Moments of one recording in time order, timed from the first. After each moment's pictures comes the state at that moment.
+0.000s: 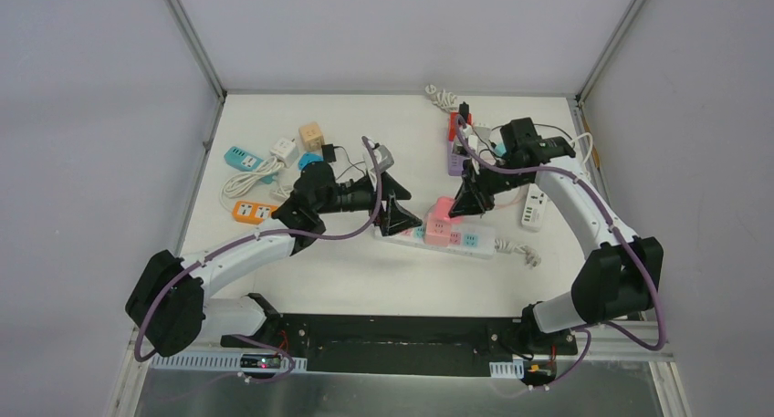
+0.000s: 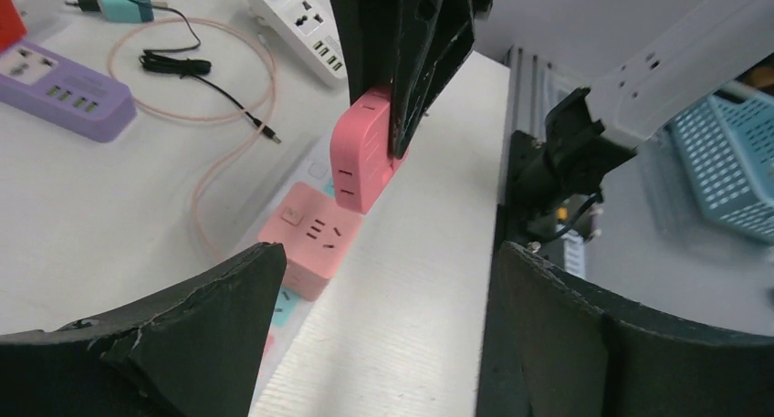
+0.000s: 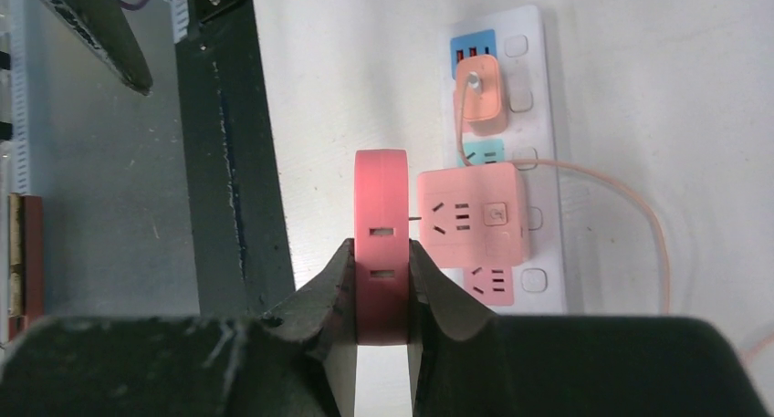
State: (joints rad) left arm -0.71 1.24 0.72 0.53 0.70 -0.12; right arm 0.26 1.46 1.27 -1.11 -0.98 -0.79
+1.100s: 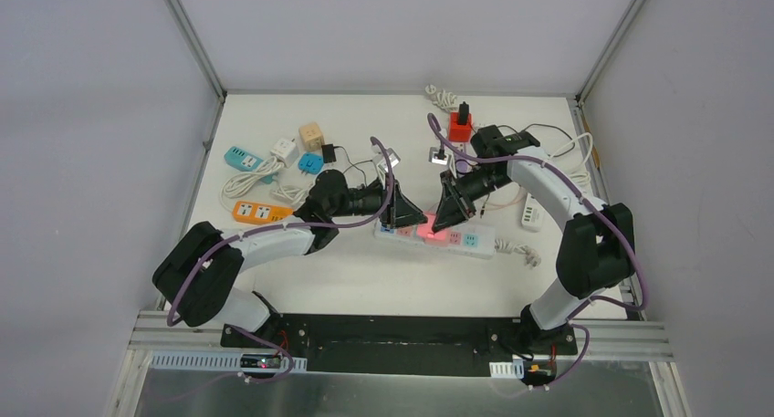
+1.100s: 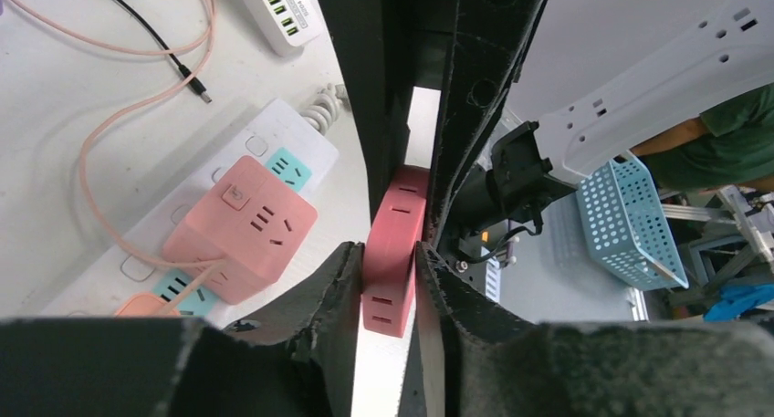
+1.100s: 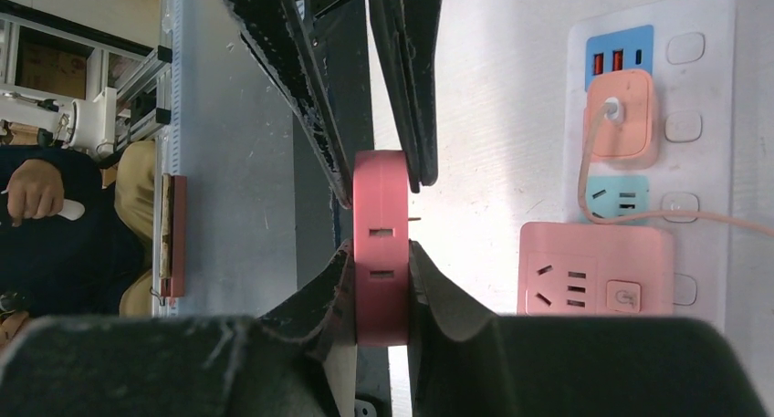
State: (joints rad) left arm -0.72 1.42 0.66 0.84 0.74 -0.56; right arm 0.38 1.63 1.32 -1.22 -1.12 -0.76
